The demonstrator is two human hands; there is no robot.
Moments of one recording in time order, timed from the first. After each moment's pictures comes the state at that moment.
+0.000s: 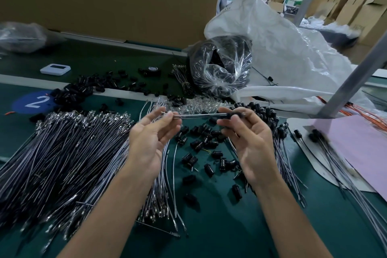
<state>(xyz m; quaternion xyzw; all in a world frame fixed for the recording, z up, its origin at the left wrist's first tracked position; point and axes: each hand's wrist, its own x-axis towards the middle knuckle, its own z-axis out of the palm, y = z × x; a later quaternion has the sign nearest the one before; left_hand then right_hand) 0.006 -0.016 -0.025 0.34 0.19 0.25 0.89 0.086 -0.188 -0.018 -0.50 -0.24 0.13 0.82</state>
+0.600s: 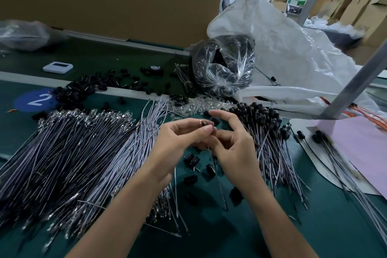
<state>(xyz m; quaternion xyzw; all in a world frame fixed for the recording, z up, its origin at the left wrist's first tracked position) 0.005 -0.041 -0.028 0.57 0.07 0.15 0.80 0.064 -0.171 -0.028 -0.72 -0.35 0.01 0.60</state>
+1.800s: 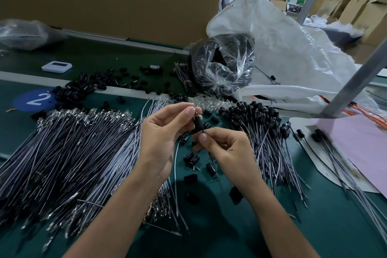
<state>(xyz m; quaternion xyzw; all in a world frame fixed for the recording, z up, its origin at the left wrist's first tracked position) 0.001 -0.037 -0.015 0.45 0.05 0.28 0.85 0.063 -0.169 -0.027 -0.72 -0.35 0.06 0.60</state>
